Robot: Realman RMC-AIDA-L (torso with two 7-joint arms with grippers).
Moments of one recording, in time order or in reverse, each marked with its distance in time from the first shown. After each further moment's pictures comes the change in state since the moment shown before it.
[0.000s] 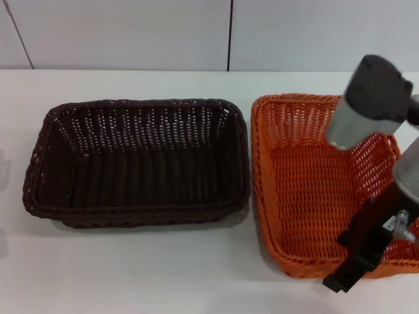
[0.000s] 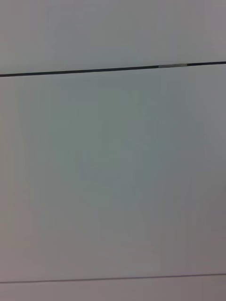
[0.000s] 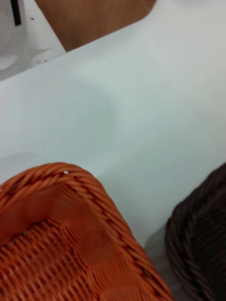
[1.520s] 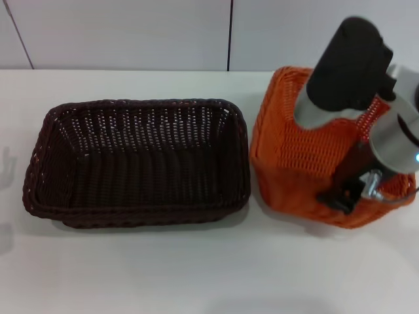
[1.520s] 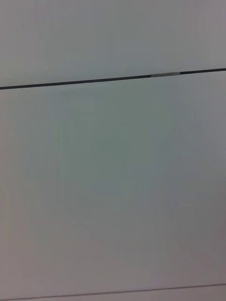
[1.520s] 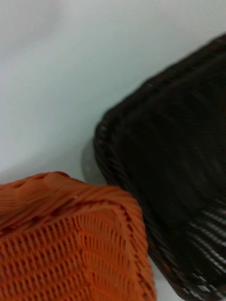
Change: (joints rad) left arm -0.050 0.003 0.000 0.064 0.007 0.006 0.000; right arm -0.027 0.009 -0.181 -0.244 -0.207 0.163 0.145
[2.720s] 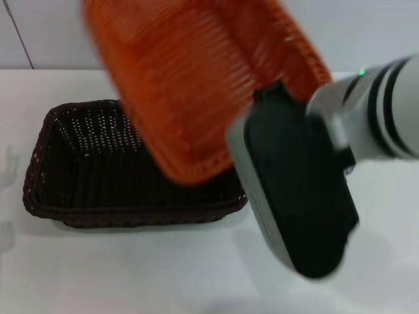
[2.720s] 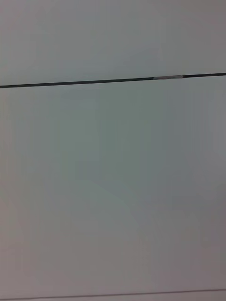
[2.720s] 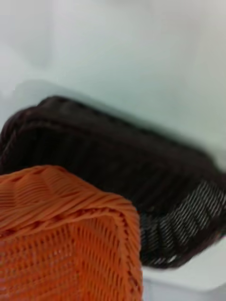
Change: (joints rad) left arm -0.017 -0.004 0.001 0.014 -0.006 0.002 -0.023; right arm -0.034 0.000 -0.364 -0.369 -0.202 0.163 -0.623
